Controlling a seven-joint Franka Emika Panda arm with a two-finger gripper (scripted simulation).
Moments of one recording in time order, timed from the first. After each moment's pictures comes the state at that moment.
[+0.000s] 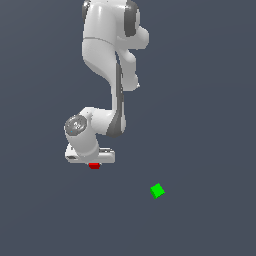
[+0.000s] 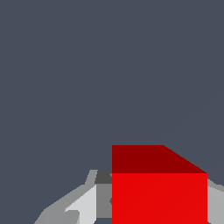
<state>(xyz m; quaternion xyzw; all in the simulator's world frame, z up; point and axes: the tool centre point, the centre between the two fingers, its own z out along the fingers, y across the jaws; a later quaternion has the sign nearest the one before) 0.049 -0.158 0.020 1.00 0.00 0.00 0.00</state>
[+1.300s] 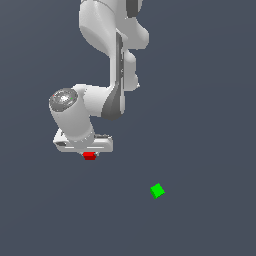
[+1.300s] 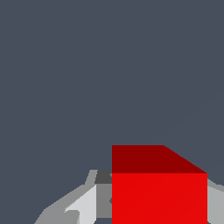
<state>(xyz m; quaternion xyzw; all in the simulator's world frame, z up) 0.049 -0.158 0.117 1.00 0.00 0.00 0.00</state>
